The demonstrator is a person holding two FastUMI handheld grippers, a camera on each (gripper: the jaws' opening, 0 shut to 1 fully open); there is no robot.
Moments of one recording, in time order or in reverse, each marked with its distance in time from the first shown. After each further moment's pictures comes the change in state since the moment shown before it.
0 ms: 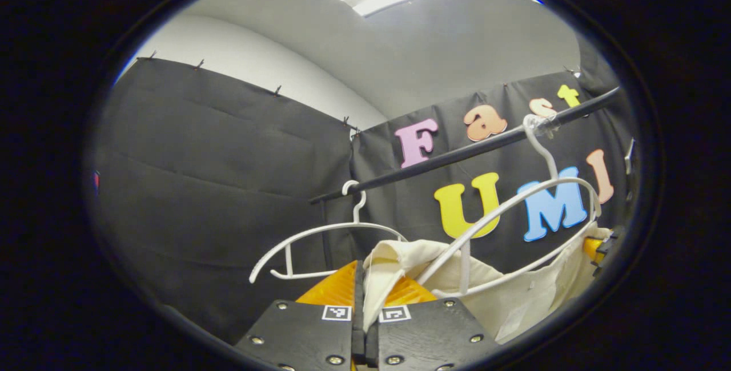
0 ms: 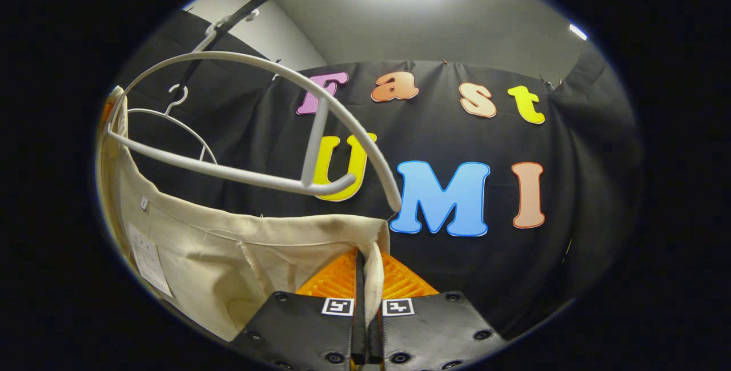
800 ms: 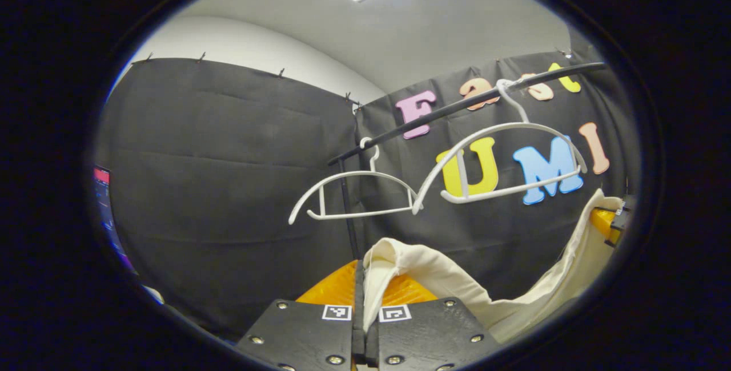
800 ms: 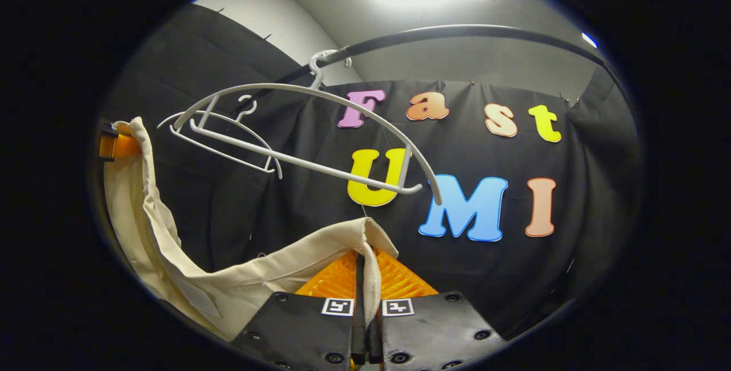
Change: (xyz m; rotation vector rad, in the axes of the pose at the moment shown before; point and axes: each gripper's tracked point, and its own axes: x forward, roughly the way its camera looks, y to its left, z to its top) left arm -0.101 0.024 -0.057 0.039 0.130 -0.023; right arm -0.121 0.065 0.012 -0.046 -0.064 0.146
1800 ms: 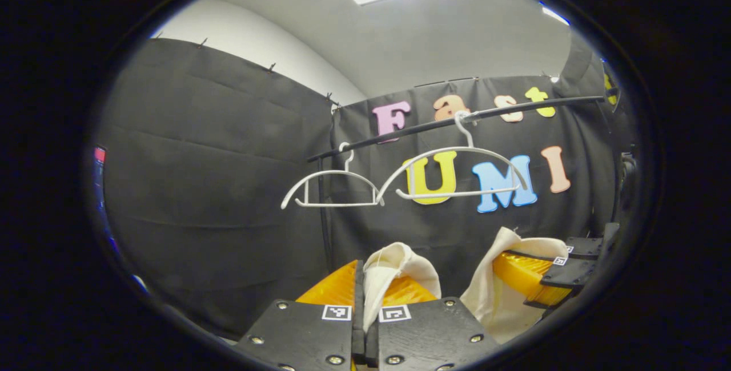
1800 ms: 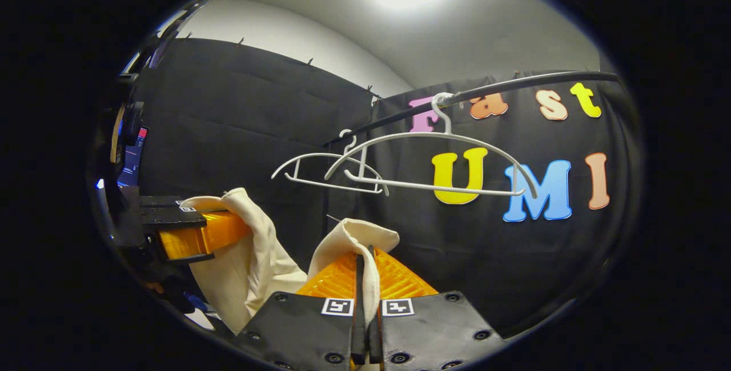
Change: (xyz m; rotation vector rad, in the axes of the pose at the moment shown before) left arm -0.088 0.000 0.000 -0.092 0.010 -0.152; right arm -0.102 0.186 0.059 0.181 0.001 0.331
